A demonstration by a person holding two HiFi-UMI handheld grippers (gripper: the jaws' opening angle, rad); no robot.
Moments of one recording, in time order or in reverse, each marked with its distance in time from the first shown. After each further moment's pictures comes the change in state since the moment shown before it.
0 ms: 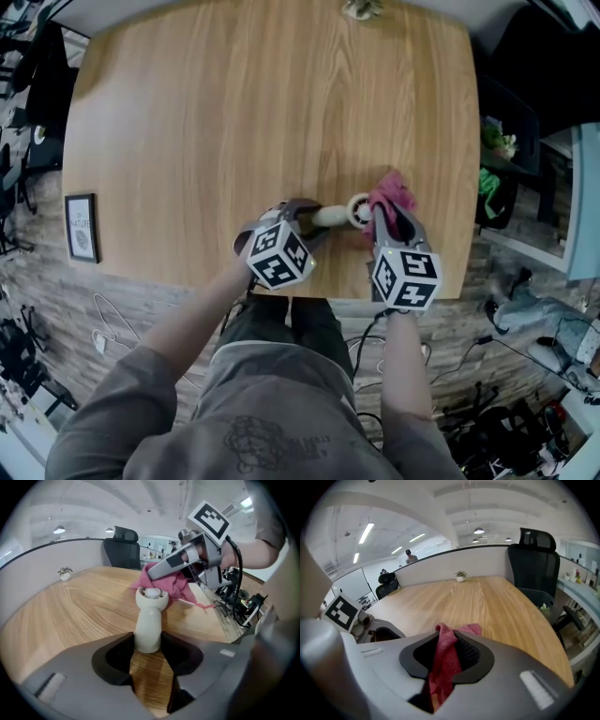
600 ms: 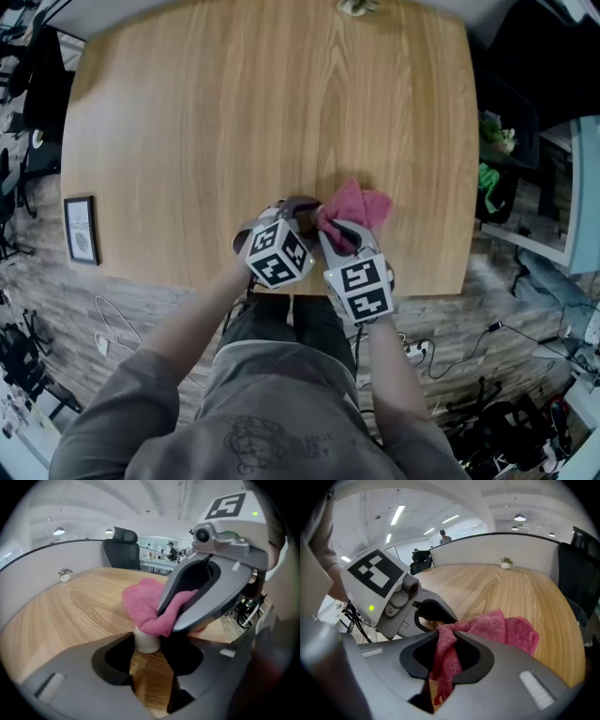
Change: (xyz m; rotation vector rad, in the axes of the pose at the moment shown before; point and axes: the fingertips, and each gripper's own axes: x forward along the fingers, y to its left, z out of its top) left arm -0.001 0.001 -0.001 0.008 -0.005 0.009; right arm 0.008 0.115 -0.055 -0.294 0.218 0.302
